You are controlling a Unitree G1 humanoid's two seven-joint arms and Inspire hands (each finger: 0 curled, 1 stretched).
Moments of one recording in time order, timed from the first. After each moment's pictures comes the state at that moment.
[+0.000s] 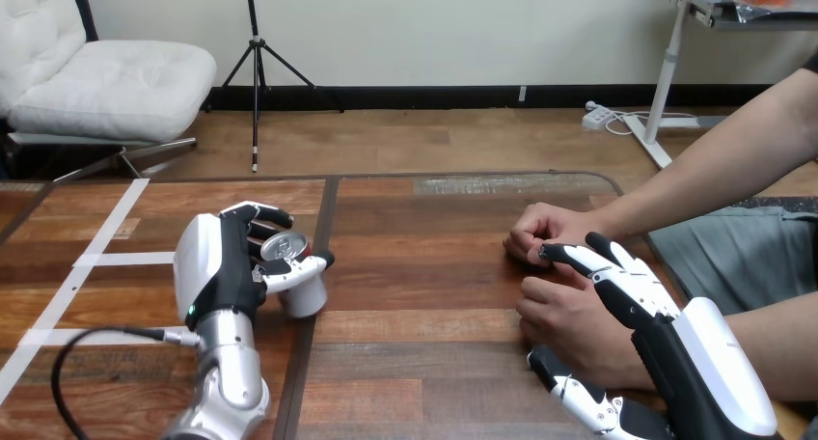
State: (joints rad) left arm -0.59 0.18 -0.14 1.28 0.31 -0.46 0.58; right arm 0.47 -0.31 -0.05 -0.24 -0.45 -0.60 -0.03
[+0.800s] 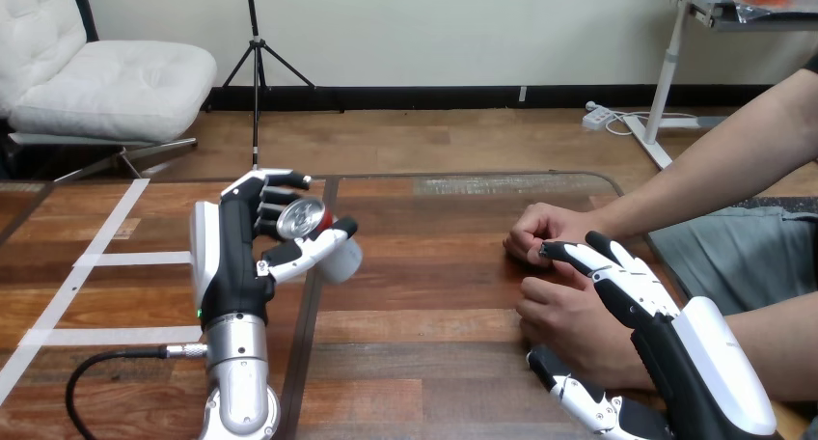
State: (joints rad) left arm -0.46 0.14 -0.09 1.06 0.26 -0.69 0.55; right arm 0.47 -0.31 -0.05 -0.24 -0.45 -0.60 -0.03
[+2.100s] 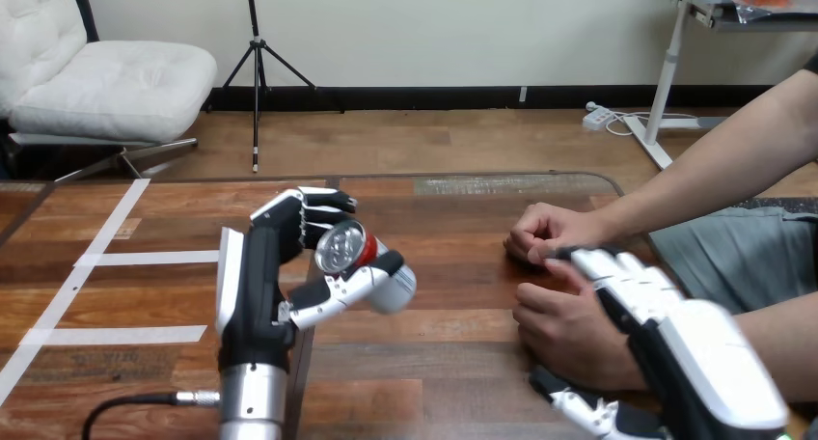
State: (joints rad) left arm -0.13 0.08 -0.10 0.58 0.20 -0.75 0.32; right arm 0.46 -0.32 -0.08 -0.27 -0.65 -0.48 -0.04
